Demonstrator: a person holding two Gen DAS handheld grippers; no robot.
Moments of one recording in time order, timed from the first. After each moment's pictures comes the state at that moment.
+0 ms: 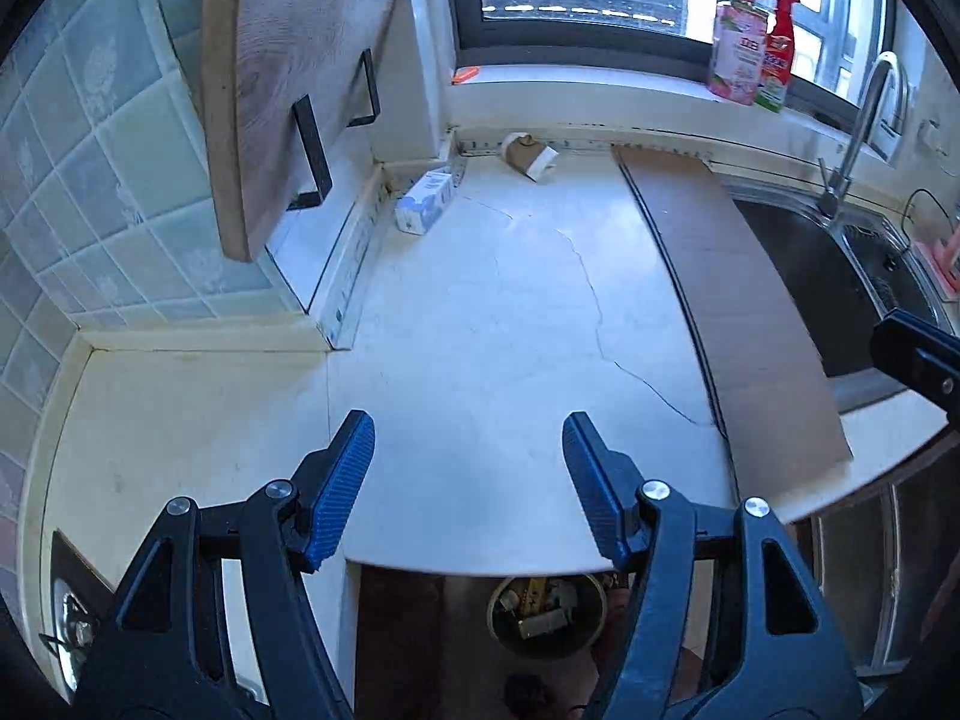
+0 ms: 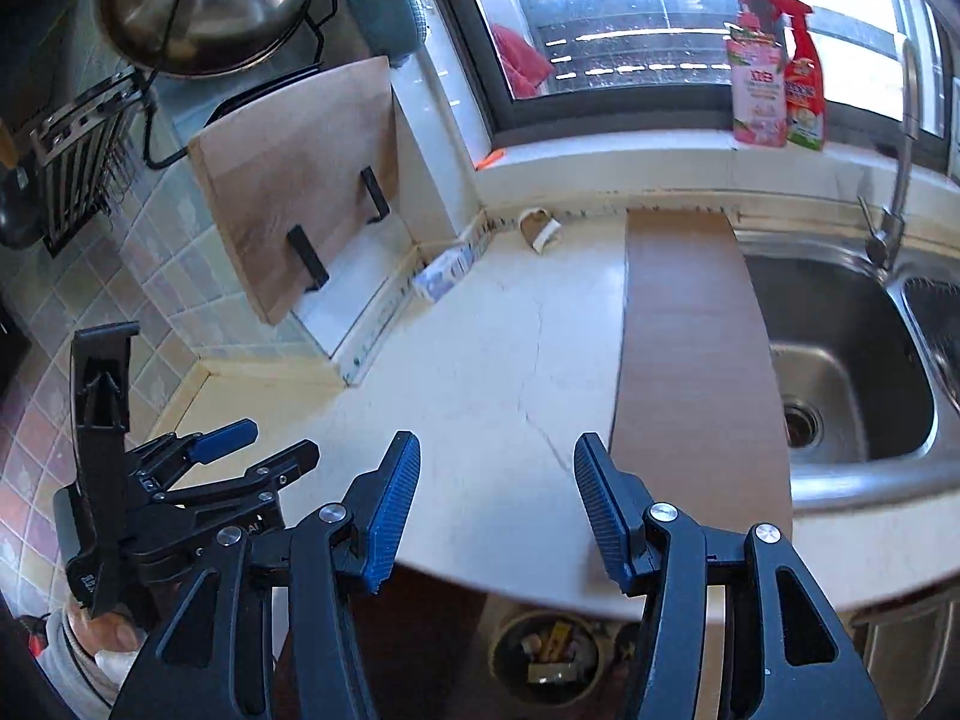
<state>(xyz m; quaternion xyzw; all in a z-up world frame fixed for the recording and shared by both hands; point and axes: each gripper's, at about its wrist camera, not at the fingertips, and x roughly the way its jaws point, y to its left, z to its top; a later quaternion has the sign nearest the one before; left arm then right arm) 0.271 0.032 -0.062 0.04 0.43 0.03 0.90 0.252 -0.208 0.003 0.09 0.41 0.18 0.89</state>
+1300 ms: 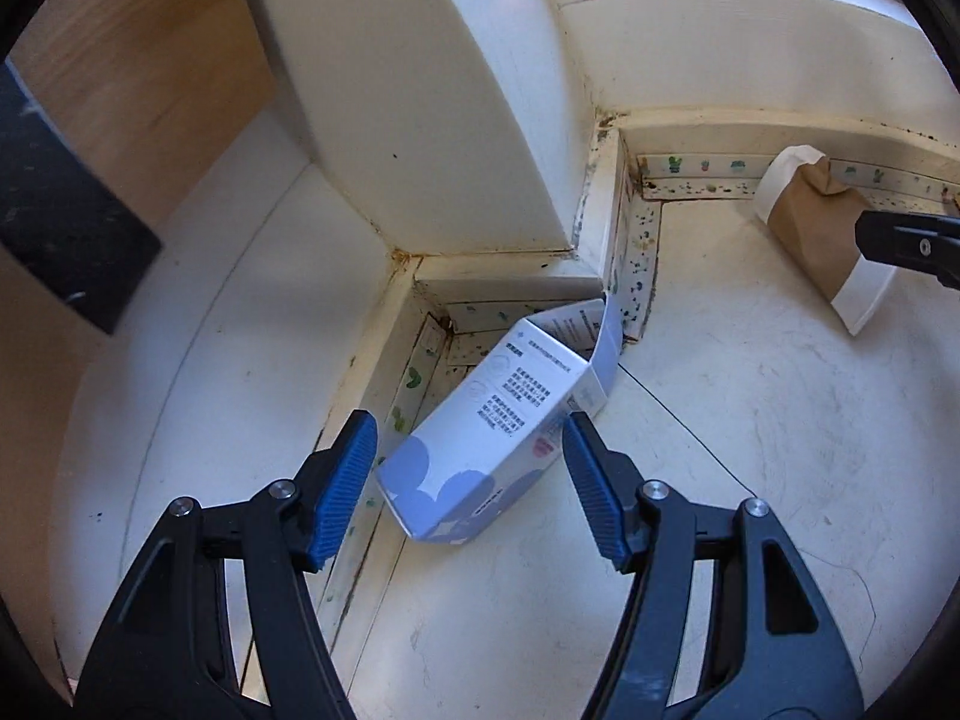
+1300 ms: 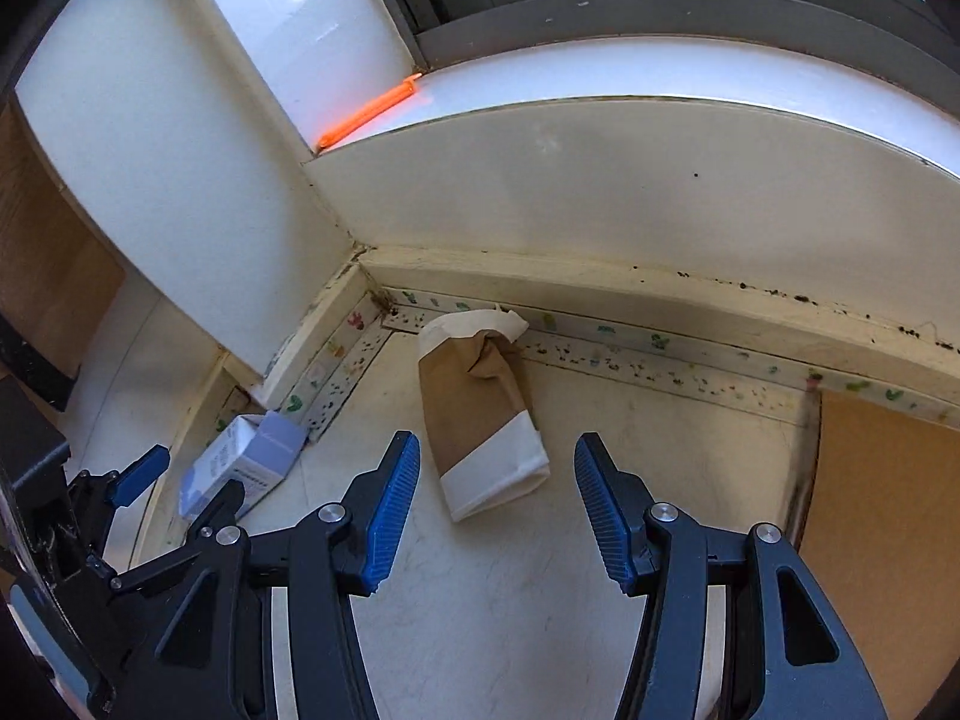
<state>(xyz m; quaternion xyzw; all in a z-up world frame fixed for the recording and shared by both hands) 0.646 0.061 -0.211 0.13 0.47 0.23 0.84 0.771 -0.121 -0.218 0.05 0.49 0.25 0.83</state>
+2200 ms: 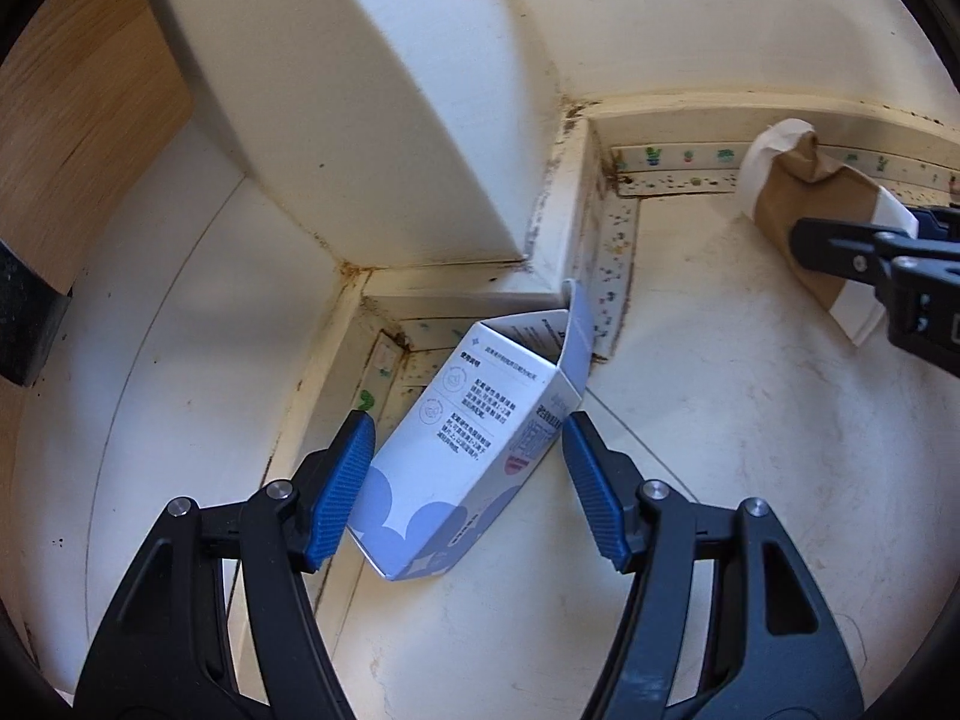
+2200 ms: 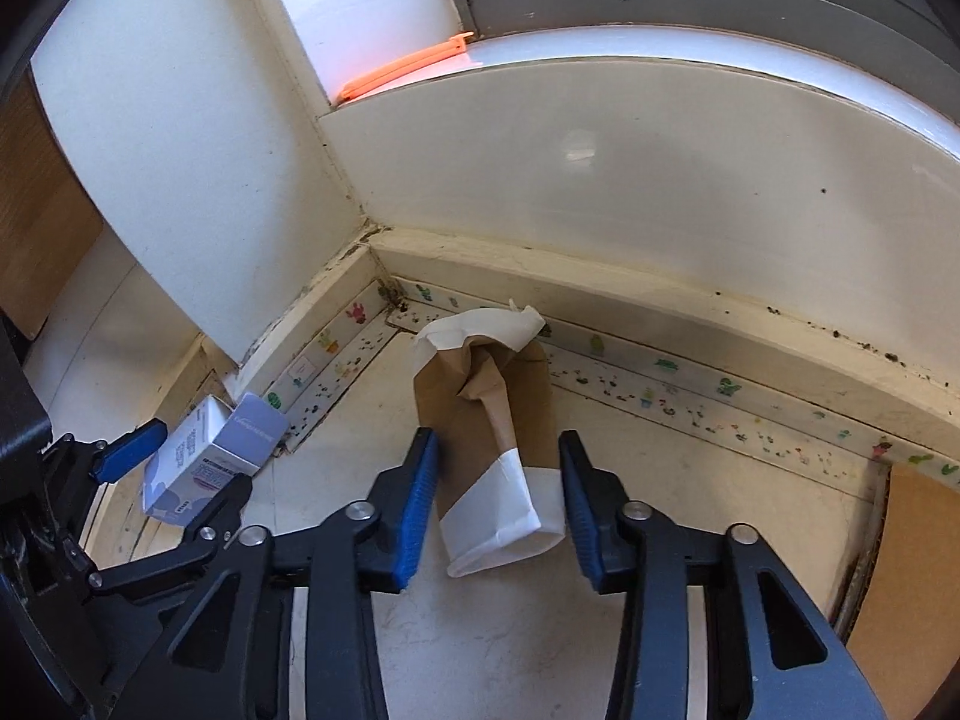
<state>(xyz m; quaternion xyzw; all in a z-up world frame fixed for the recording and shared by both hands) 0.657 0.042 -0.219 0.14 0.47 0.22 0.84 0.783 -0.073 -0.248 0.00 0.47 0.29 0.84</state>
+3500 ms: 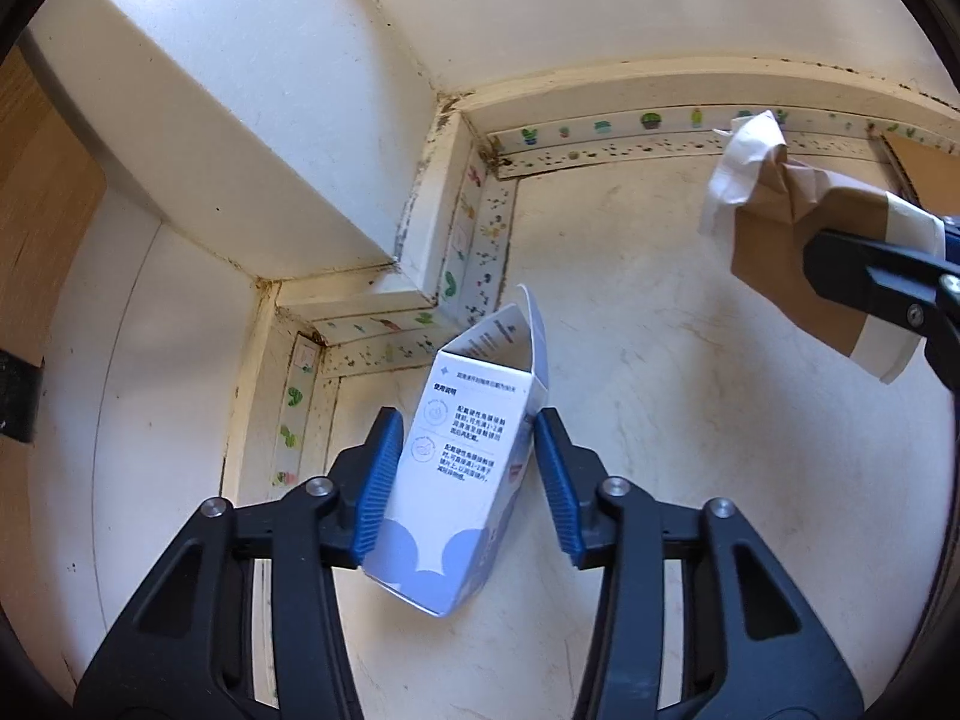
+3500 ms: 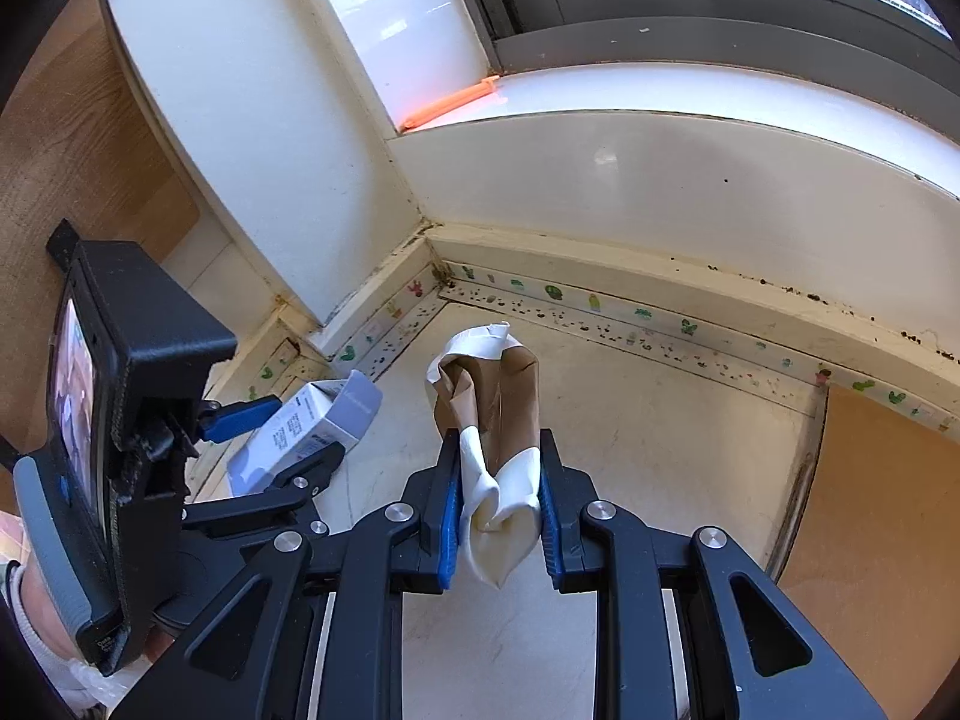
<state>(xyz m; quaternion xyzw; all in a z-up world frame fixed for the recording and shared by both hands) 0.673 0.003 -0.191 0.15 0.53 0.13 0.82 0.731 -0.124 -0.202 0.02 0.46 0.32 0.83</state>
